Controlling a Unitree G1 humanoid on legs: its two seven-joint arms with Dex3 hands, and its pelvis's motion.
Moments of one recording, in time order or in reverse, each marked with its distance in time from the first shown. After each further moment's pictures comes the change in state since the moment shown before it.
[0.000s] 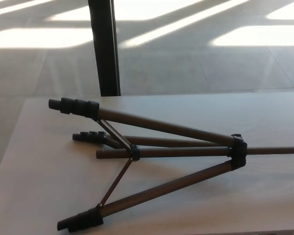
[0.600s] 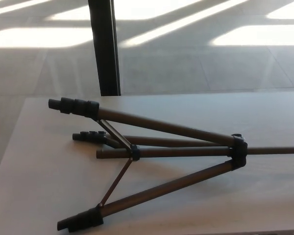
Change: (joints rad) left_arm -0.100 -0.010 0.168 -0.238 -0.129 0.000 -0.032; right_arm 0.003 0.038 -0.254 -0.370 0.205 0.020 0.065
